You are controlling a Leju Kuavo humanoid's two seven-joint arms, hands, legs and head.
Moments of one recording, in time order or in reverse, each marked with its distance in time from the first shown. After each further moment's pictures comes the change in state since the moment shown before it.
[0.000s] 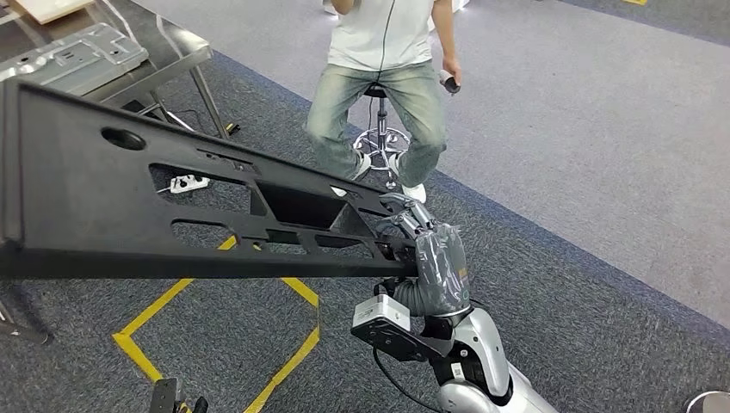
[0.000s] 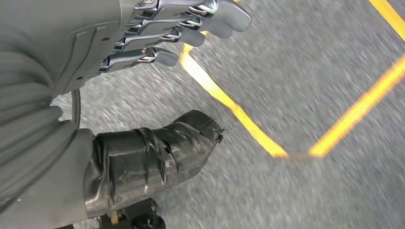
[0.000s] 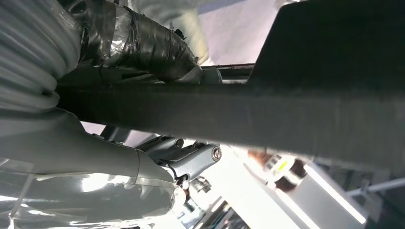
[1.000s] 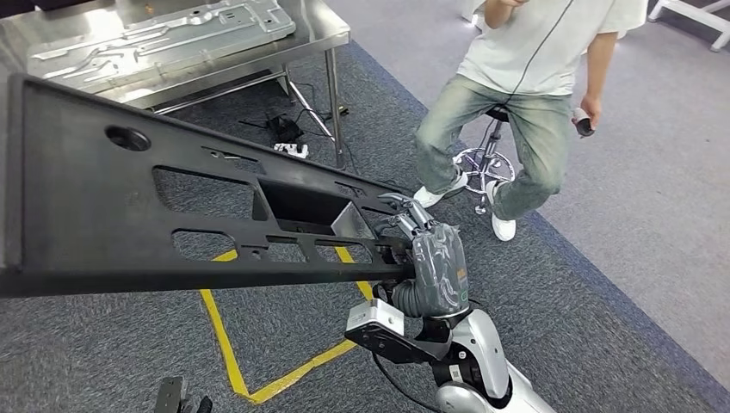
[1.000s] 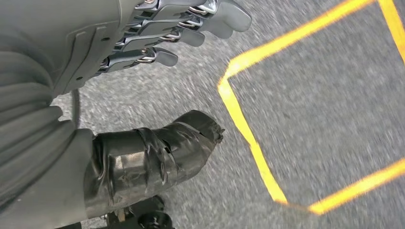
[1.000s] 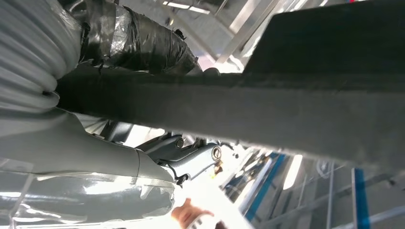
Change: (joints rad) left arm 0.002 -0.001 0.000 0.000 -0.033 0.004 0.014; right arm 0.002 0.010 0.000 -0.002 0.054 0.017 0.010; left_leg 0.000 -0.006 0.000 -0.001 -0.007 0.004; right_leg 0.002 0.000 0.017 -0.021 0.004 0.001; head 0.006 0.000
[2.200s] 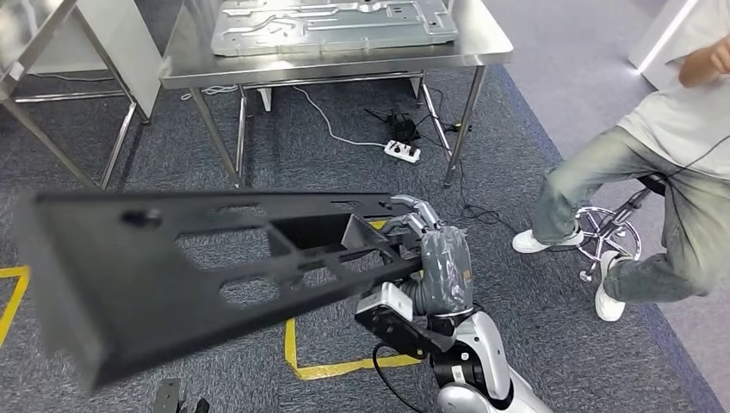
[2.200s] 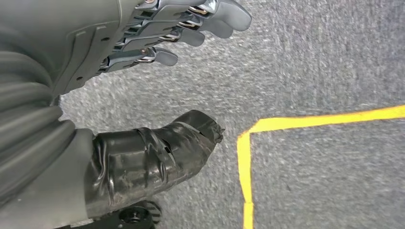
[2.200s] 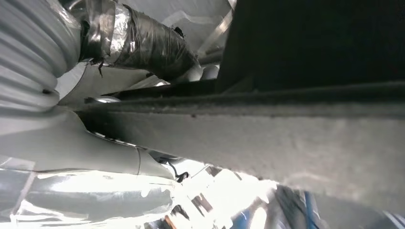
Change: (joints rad) left arm 0.002 0.000 0.000 0.000 -0.010 -0.023 -0.014; right arm 0.001 0.005 0.000 0.022 -0.056 -0.021 0.071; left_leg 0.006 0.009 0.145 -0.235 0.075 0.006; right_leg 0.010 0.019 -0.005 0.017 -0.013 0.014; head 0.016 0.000
